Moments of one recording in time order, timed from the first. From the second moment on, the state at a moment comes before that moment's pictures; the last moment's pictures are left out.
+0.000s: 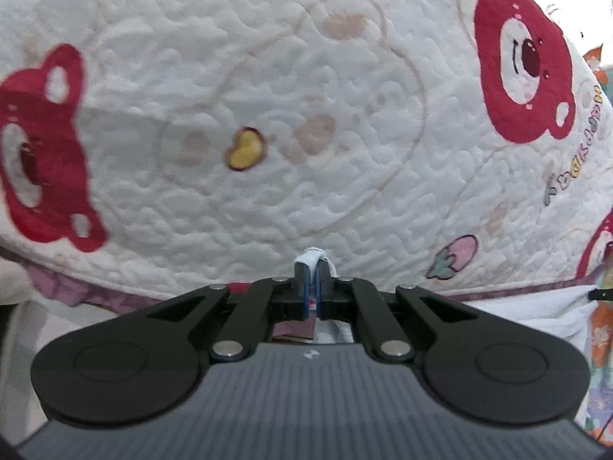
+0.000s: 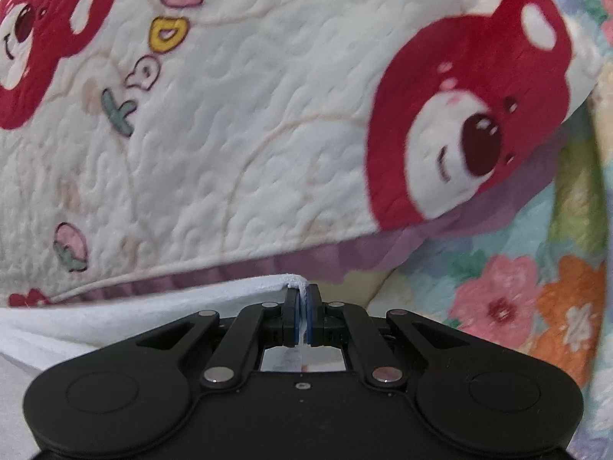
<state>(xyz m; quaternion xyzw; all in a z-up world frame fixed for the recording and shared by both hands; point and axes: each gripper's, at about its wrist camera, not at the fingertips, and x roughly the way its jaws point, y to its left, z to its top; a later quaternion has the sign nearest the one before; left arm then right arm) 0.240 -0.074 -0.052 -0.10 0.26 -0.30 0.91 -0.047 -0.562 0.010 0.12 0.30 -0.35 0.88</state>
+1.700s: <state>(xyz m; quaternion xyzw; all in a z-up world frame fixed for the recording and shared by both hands) 0.279 -0.192 -0.226 0.06 0.39 -0.29 0.87 0.023 -0.643 -0.215 0.12 0.35 -0.32 0.87</state>
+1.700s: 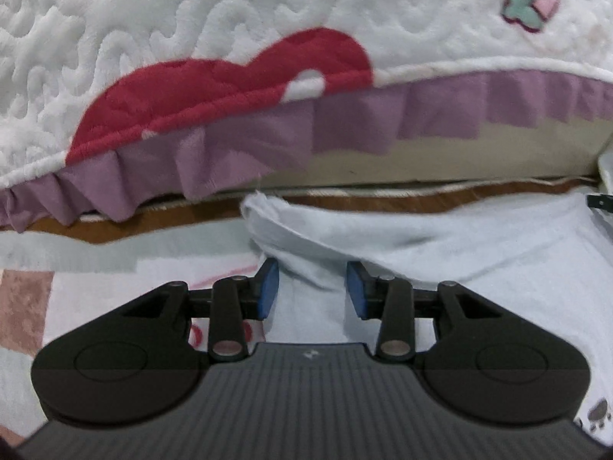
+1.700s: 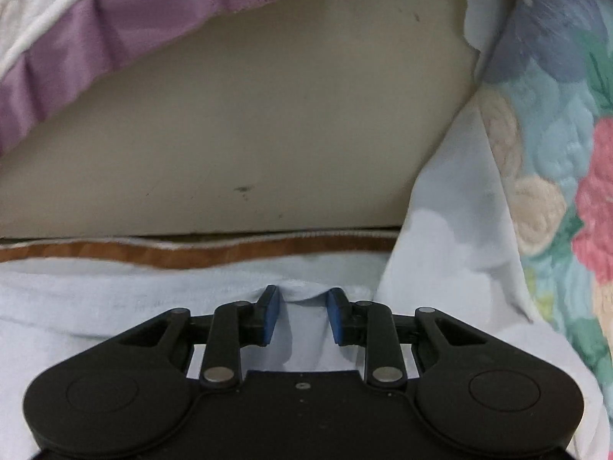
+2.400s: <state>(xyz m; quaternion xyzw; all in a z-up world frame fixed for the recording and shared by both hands) 0.315 -0.135 -0.225 -0.06 0.42 -0.24 0.87 -0.044 -0.712 -0.174 0.37 0.22 -0.32 0.85</state>
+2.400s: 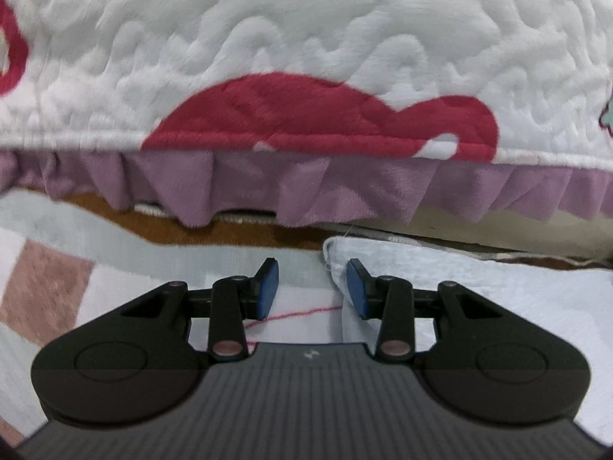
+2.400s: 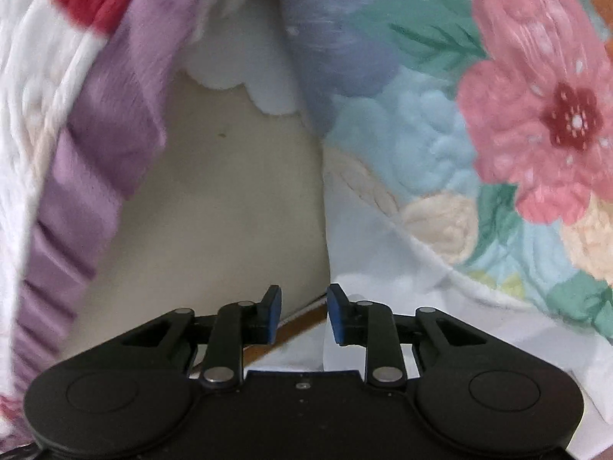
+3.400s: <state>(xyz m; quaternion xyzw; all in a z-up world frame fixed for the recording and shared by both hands) 0.291 -0.113 -0.234 -0.12 0.42 -0.24 0.87 0.035 -0.684 -0.148 0.21 0.31 -0.34 0.86</state>
